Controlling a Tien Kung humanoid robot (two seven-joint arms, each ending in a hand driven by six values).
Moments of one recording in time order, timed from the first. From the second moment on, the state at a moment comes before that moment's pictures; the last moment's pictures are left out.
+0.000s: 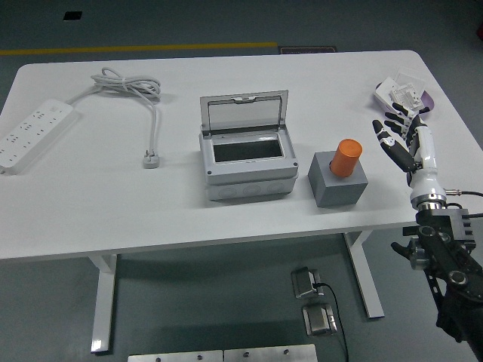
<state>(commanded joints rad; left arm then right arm) 0.09 0.13 -1.82 -0.18 1.65 -0.03 0.17 0.27 -0.13 1.41 0.95 -1.30 -0.26 0.45</state>
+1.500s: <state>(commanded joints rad) 0.09 0.11 -1.80 -0.18 1.64 -0.04 0.17 0.26 -0.09 1.26 0.94 -1.34 -0.24 0.44</state>
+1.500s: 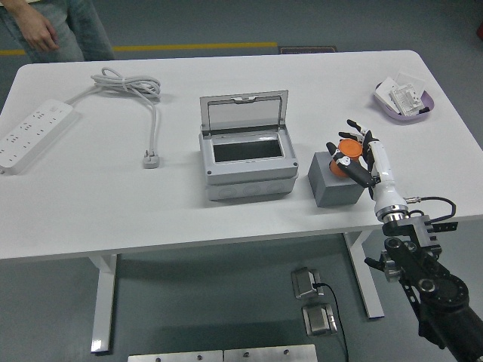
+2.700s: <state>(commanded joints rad) 0.09 0.11 -1.79 -0.18 1.64 -0.04 0.17 0.26 -0.09 1.24 0.95 -1.30 -0.27 0.38</state>
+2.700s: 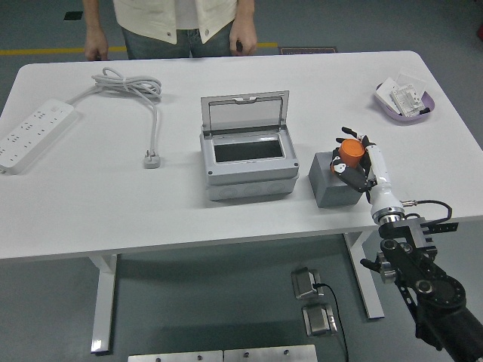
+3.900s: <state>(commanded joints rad) 0.09 0.11 -1.80 -0.18 1.64 -0.04 0.18 0.40 -0.17 1.17 1.19 -1.58 -0.19 0.16</state>
